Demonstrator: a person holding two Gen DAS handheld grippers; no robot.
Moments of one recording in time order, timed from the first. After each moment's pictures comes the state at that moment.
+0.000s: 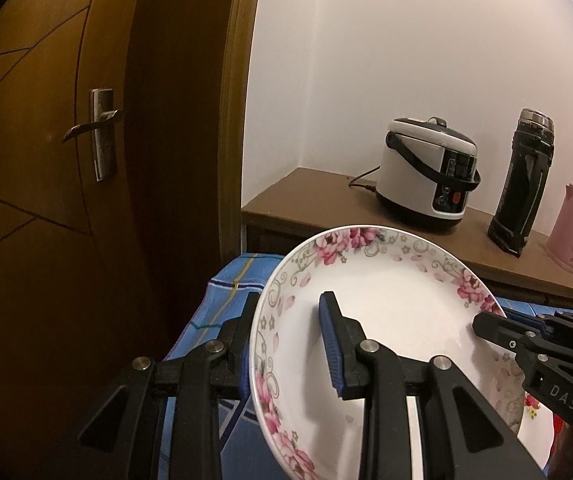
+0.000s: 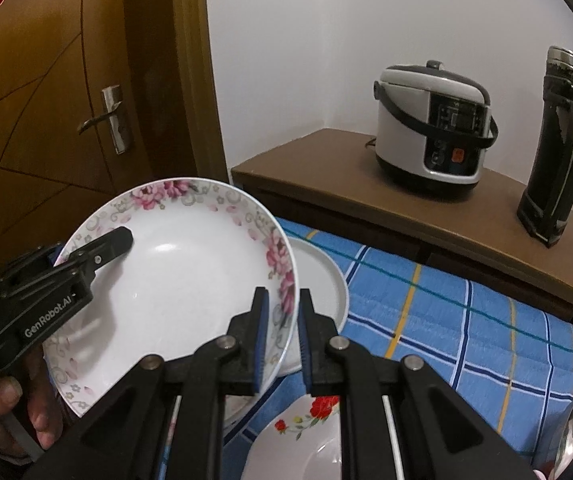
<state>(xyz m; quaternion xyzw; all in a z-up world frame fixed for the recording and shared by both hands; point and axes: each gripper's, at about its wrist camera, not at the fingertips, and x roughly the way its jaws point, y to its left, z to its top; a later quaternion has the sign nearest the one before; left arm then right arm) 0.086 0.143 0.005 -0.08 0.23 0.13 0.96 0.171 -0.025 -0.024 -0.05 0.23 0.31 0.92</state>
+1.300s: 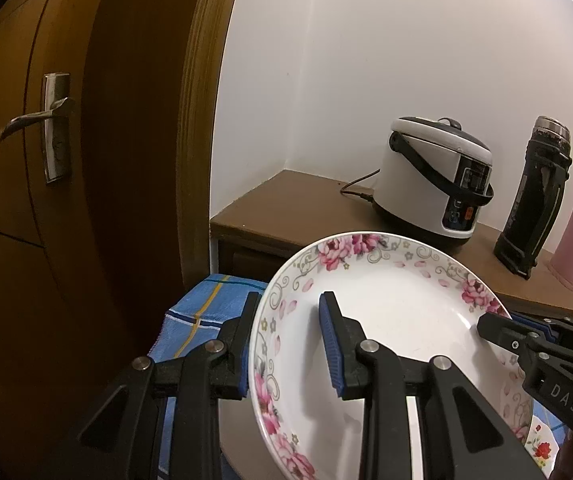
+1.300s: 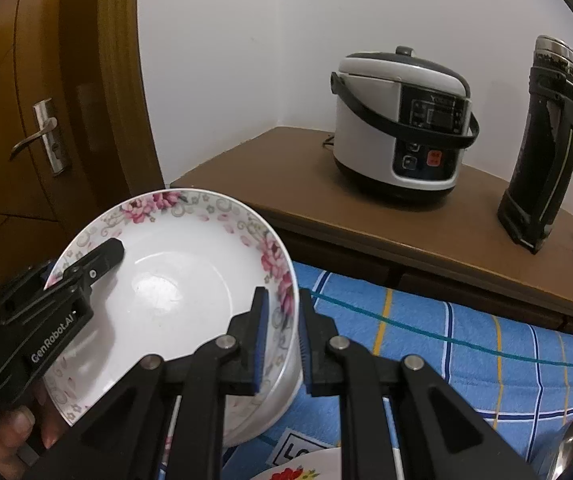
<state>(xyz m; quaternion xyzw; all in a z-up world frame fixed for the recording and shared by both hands) 0.162 0.156 -0.011 -0.10 0.22 0.11 0.96 0.239 -0.008 -0.015 -0.04 0.25 0.24 0.94</state>
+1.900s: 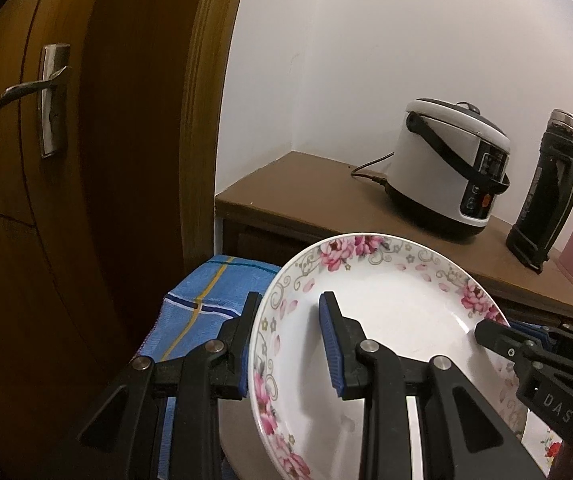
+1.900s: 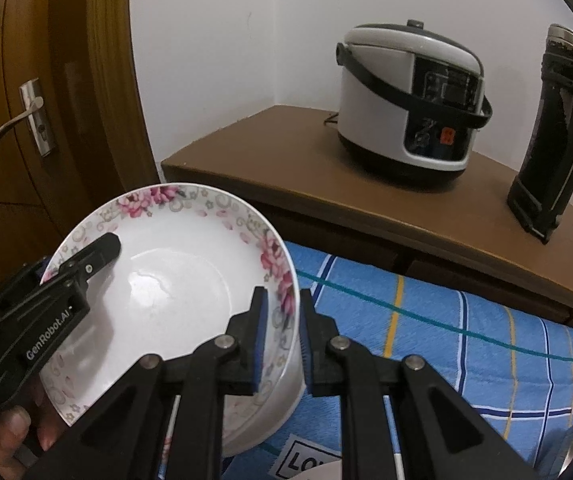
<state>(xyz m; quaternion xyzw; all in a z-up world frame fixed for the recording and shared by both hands) 0.178 0.166 -0.030 -0.12 0.25 0.11 0.96 0.257 0.006 -0.031 -0.05 0.28 0.23 0.93</state>
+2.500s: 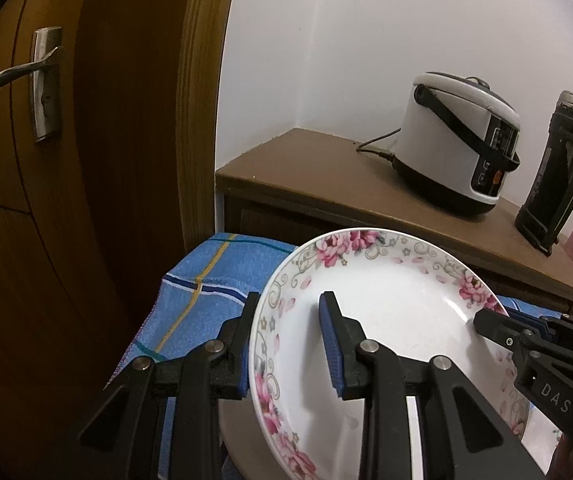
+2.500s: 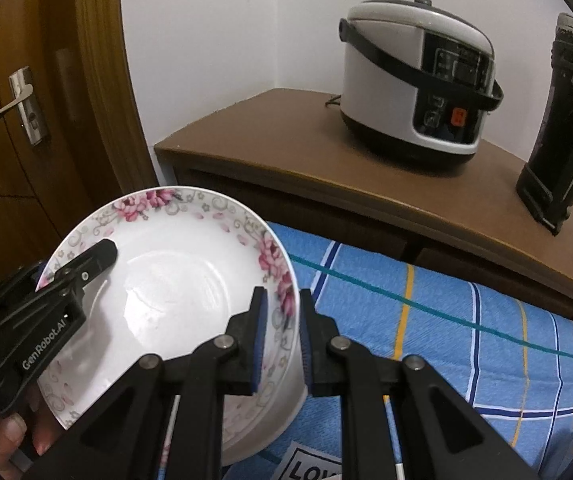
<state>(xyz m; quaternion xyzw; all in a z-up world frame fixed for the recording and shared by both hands) 0.187 0.168 -0.046 -0.11 0.28 0.11 0.95 0.276 0.013 -0.041 -0.06 0.31 0.23 0.92</state>
